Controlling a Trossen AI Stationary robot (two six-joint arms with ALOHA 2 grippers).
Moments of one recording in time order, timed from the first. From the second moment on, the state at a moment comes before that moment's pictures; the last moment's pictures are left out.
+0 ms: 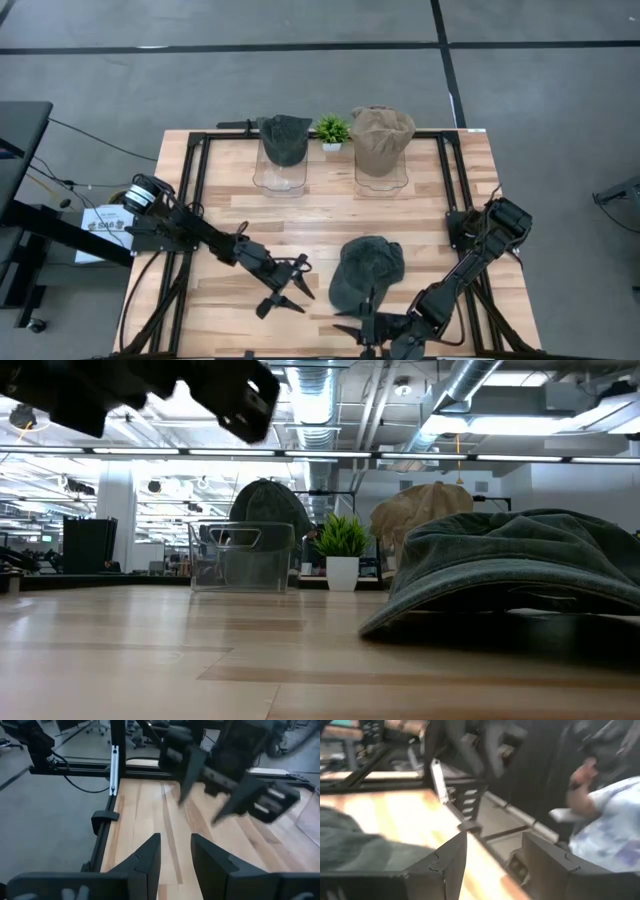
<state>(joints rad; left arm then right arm) -0.48 1.74 0.65 1.00 0.19 -0.11 0.85 1.89 1.24 0.16 0.87 0.26</state>
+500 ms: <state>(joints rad) -0.42 1.74 0.67 0.93 -0.07 -0.09 0.87 1.88 1.28 -0.11 1.08 0.38</state>
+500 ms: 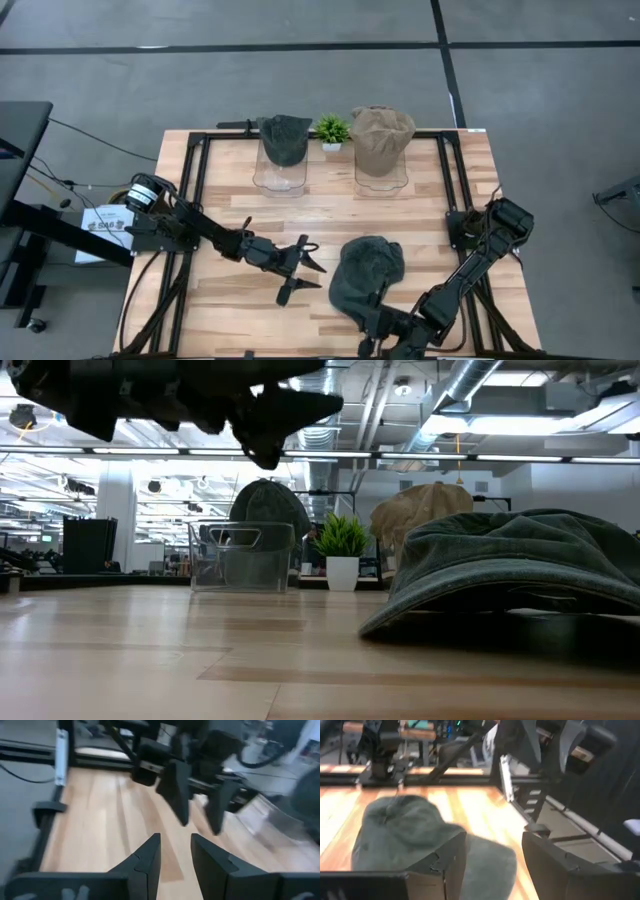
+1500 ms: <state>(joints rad) -0.35 1.74 0.67 0.85 -0.07 -0.09 0.68 1.78 1.28 -1.13 0.63 0.91</state>
